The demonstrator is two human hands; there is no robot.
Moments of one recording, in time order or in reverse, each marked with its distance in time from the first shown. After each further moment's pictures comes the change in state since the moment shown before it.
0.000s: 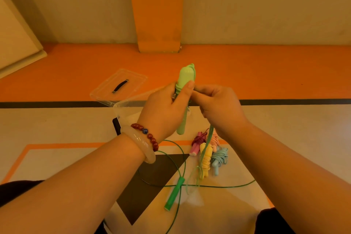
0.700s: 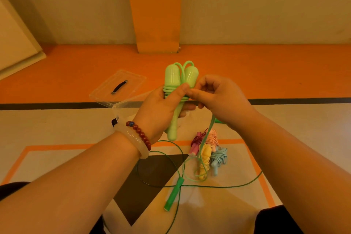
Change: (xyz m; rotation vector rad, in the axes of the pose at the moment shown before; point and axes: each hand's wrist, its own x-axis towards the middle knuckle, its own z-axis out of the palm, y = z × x) left_hand 0.002 0.004 0.003 -0.678 -0.107 -0.305; right_hand 0.013 -0.005 -0.021 -0.204 -0.089 -0.121
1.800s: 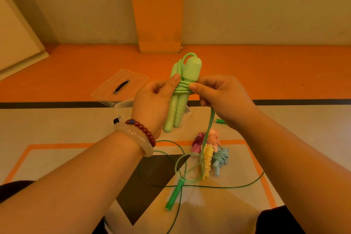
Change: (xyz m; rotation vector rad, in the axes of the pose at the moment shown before) left_hand 0.002 0.008 -0.007 0.069 0.322 0.043; right_hand 0.000 -0.010 0.003 0.104 -0.022 0.010
